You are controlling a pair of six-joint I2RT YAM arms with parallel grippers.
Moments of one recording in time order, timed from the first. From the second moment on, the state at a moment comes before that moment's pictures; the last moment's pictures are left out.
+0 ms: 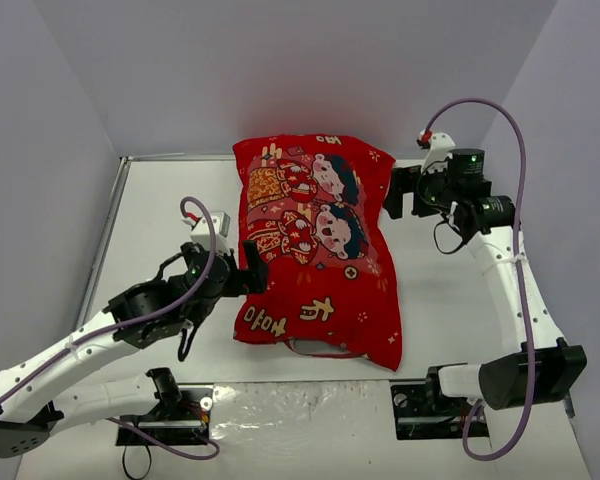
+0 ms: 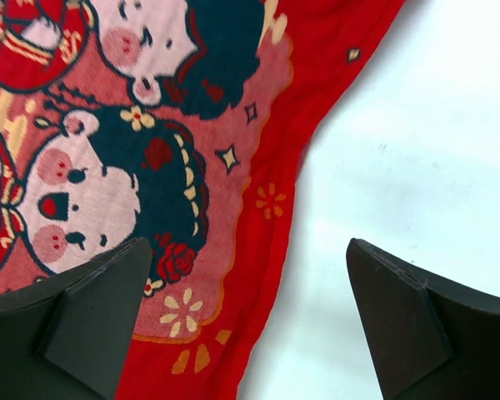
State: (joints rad) left arm -1.02 0.91 1.08 -0.71 -0.57 -0.70; right arm 0.11 1.32 1.38 -0.69 -0.26 -0.02
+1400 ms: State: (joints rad) left arm -1.22 0.90 1.00 -0.81 -0.61 -0.85; right arm 0.26 1.68 1.24 -0.38 -0.70 0.11
